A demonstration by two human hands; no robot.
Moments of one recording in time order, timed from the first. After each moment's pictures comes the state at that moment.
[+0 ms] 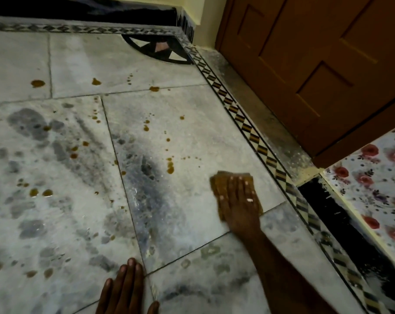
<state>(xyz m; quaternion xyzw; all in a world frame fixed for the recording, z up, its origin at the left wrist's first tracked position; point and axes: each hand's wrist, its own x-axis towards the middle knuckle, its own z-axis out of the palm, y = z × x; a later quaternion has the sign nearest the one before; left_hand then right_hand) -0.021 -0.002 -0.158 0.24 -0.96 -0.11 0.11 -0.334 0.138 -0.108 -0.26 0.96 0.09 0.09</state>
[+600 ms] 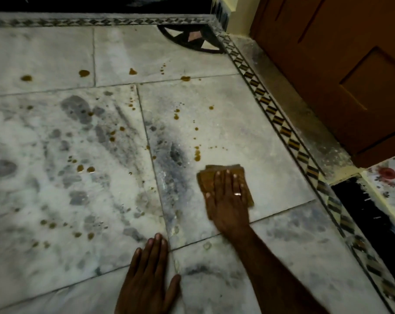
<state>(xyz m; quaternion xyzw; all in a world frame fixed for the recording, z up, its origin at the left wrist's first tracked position) -0.009 -0.003 -0.139 0.22 -0.97 -0.10 0.06 -0.268 0.069 -0.120 -0.32 0.94 -0.05 0.03</state>
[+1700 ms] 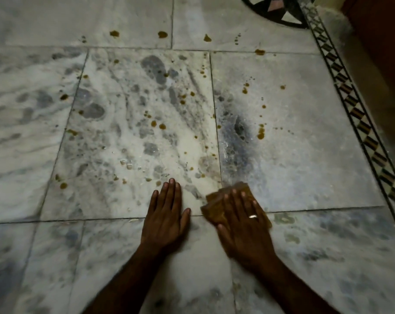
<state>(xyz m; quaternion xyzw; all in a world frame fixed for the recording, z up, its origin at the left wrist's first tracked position) 0.032 -0.075 -0.143 0.35 -0.93 -0.08 0.00 -0.136 0.099 -0.140 -0.56 0.83 -0.04 0.02</state>
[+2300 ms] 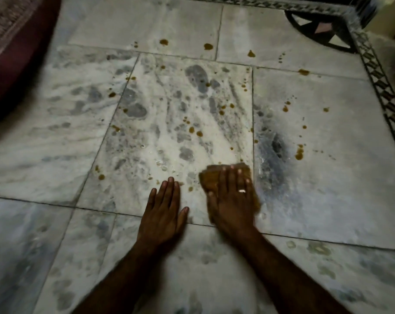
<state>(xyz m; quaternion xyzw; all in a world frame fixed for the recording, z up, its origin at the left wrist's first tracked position) 0.083 -0.123 -0.139 0.41 -0.91 -0.06 0.01 -0.101 -0.052 -0.125 -0.51 0.85 -0.04 0.06</state>
